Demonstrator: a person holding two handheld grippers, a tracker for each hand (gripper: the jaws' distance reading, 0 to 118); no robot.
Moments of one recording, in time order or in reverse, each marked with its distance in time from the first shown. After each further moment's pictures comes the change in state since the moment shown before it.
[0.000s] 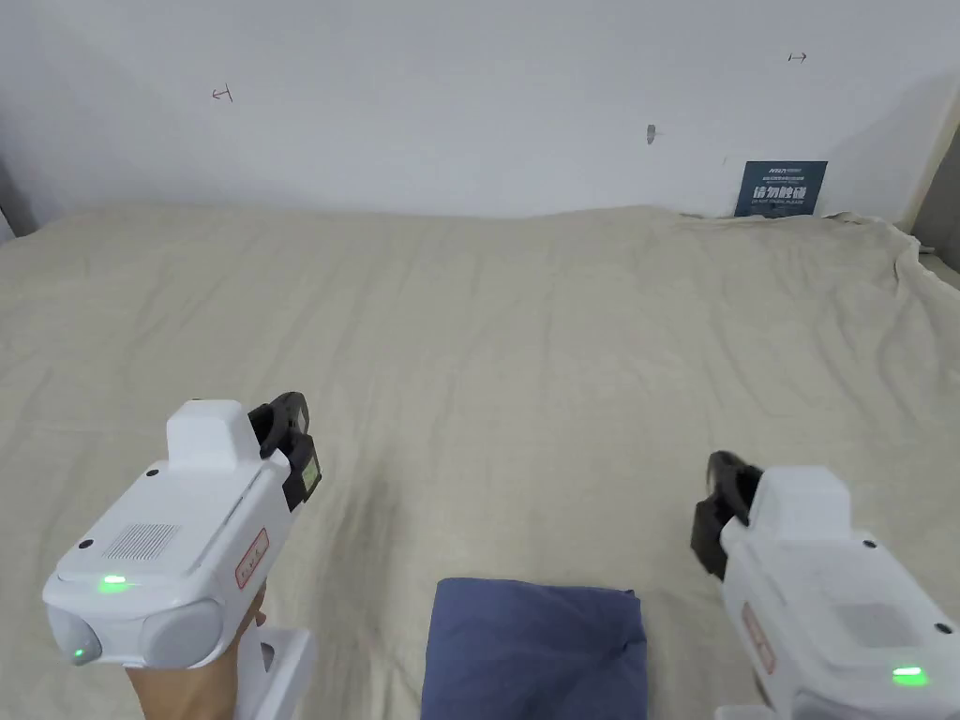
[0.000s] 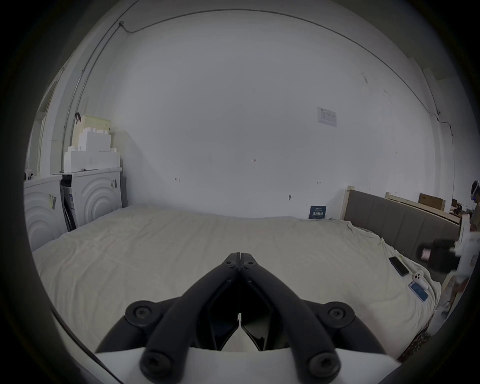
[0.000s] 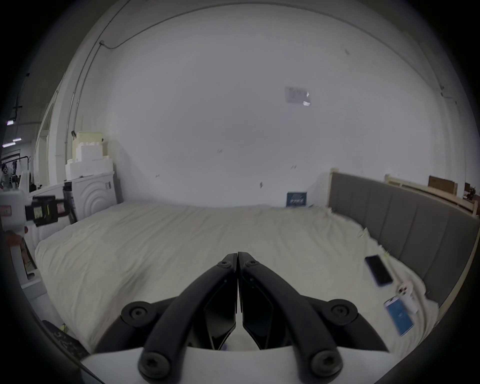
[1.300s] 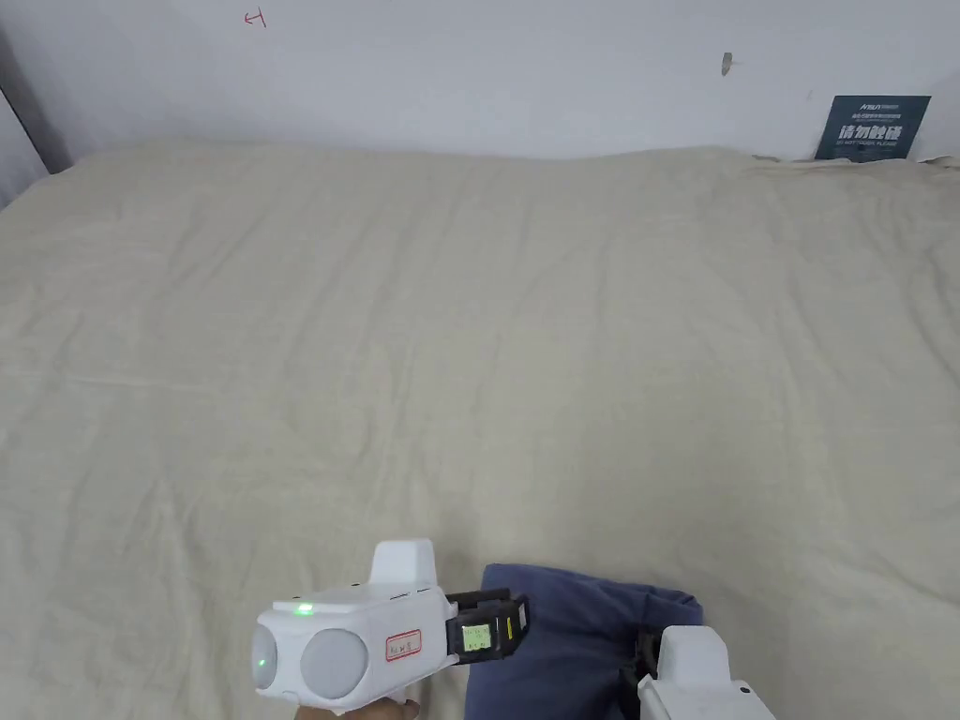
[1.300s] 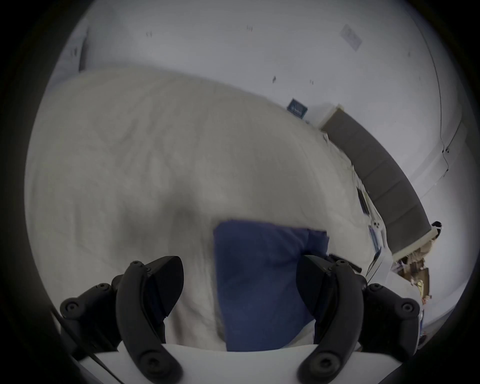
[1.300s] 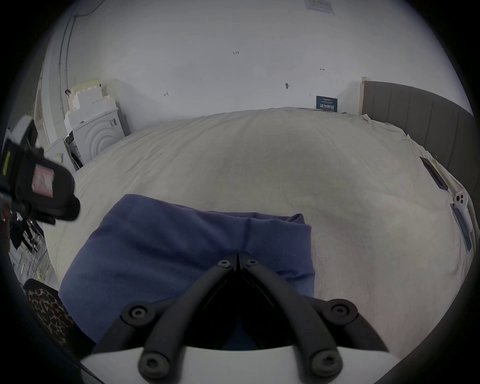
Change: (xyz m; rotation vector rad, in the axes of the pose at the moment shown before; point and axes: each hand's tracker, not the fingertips) left arm 0.031 -0.145 -0.074 -0.792 -0.300 0.280; right arm -0.033 -0.192 -0.096 -0.402 0.088 -0.061
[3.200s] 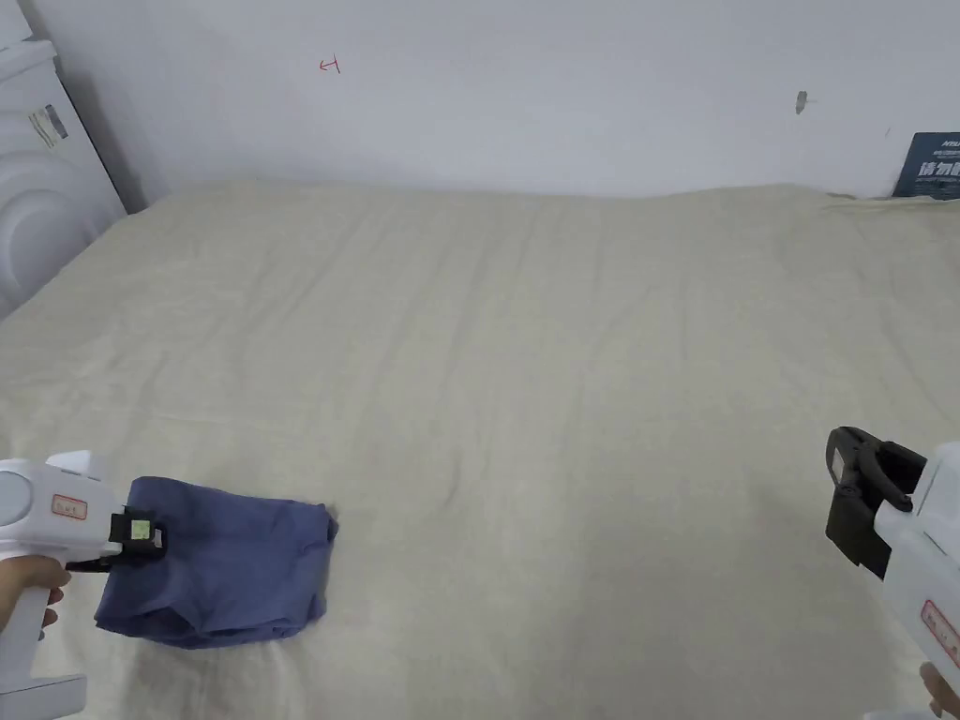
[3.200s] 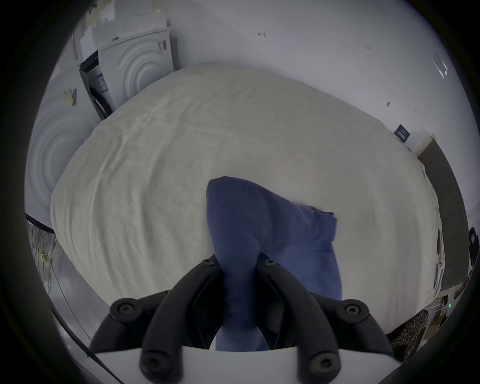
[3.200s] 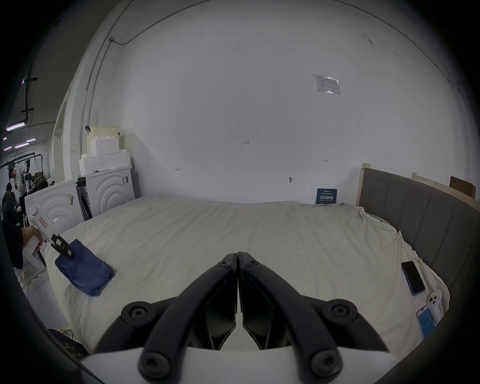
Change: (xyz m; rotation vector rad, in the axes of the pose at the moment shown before) left arm -0.296 0.146 0.179 -0.008 0.528 0.143; right arm 0.000 0.176 0.115 0.406 0.000 0.102
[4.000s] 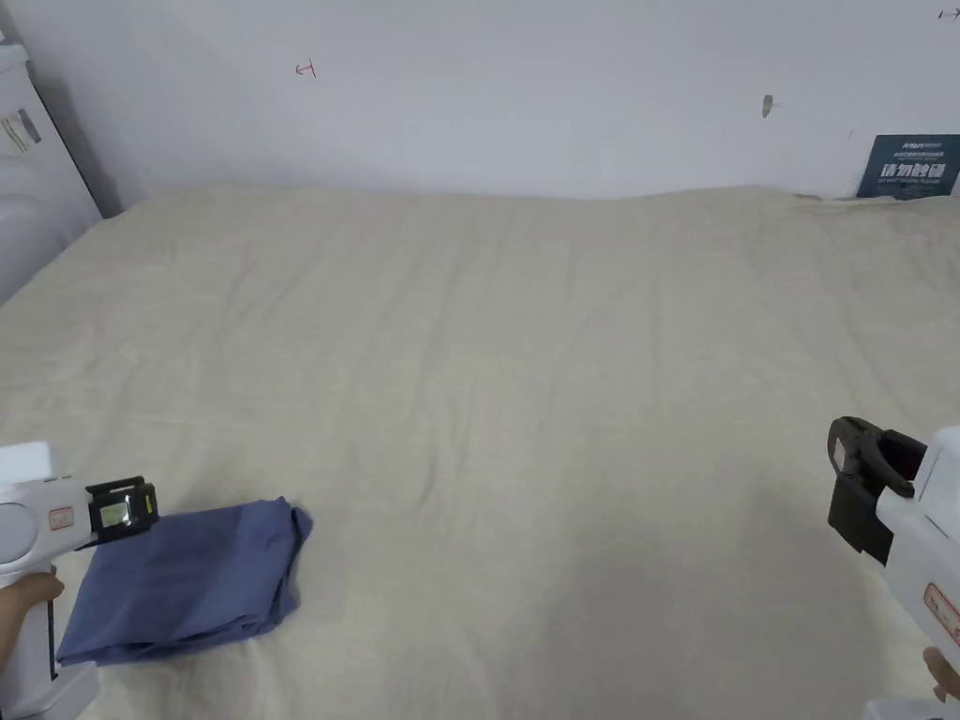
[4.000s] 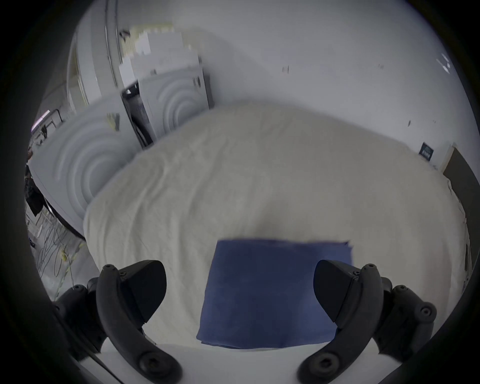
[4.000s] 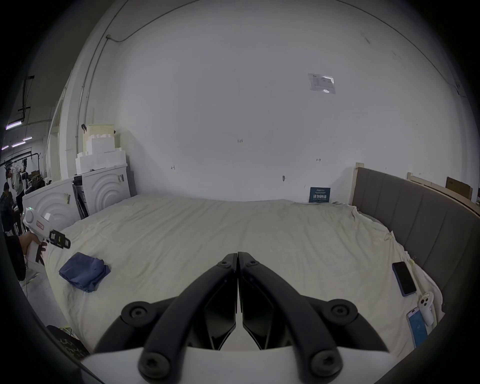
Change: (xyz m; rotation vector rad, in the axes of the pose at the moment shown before) left arm 0.041 -0.022 0.051 0.373 0.218 0.016; right arm 0.004 0.027 0.002 -0.001 -0.026 0.007
